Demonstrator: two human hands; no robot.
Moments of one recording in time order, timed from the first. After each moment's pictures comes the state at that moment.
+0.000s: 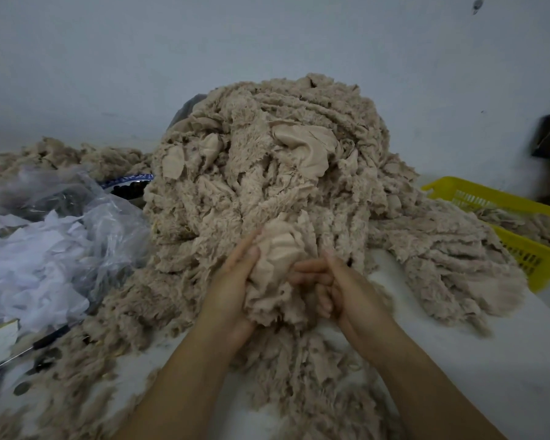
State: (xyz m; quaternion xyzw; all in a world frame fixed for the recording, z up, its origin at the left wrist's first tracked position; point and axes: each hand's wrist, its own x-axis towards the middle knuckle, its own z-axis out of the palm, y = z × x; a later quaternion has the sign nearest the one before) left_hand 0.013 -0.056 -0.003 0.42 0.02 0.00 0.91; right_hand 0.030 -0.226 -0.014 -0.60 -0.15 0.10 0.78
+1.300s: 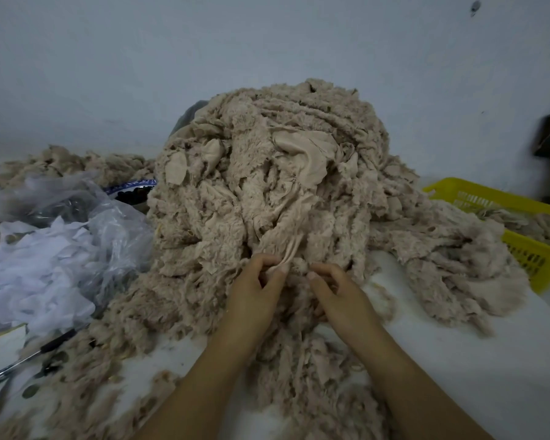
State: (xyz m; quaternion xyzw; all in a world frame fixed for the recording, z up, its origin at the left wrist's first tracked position) left_hand 0.015 -0.066 -0.020 0.80 0.01 0.14 0.58; right_hand 0.040 -0.224 -0.037 -0.82 -0.06 0.00 0.56
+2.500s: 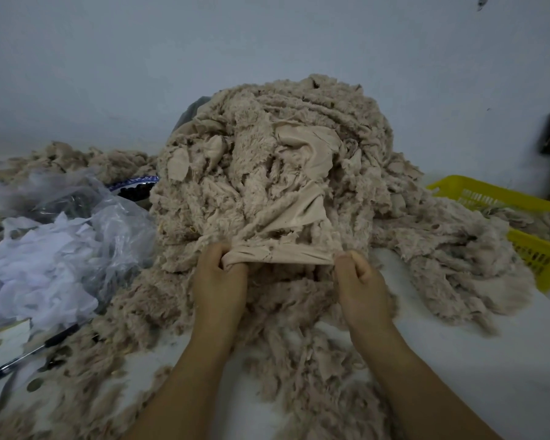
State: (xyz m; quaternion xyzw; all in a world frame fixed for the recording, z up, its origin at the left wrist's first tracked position) left_hand 0.016 -0.042 -0.009 0.77 0.13 0.29 0.55; right_hand 0.029 -0.218 -0.014 -0.72 -0.04 -0.16 0.68
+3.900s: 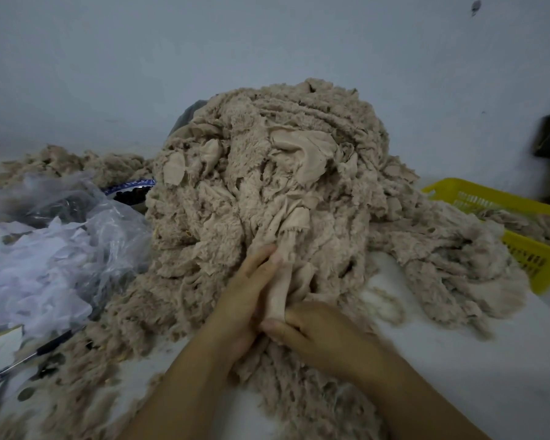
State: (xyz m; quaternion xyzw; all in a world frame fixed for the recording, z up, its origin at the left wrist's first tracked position) left_hand 0.015 -0.061 -0.005 0.53 0.02 -0.04 0.84; right_hand 0.019 -0.209 -0.020 -0.87 -0.38 0.00 0.30
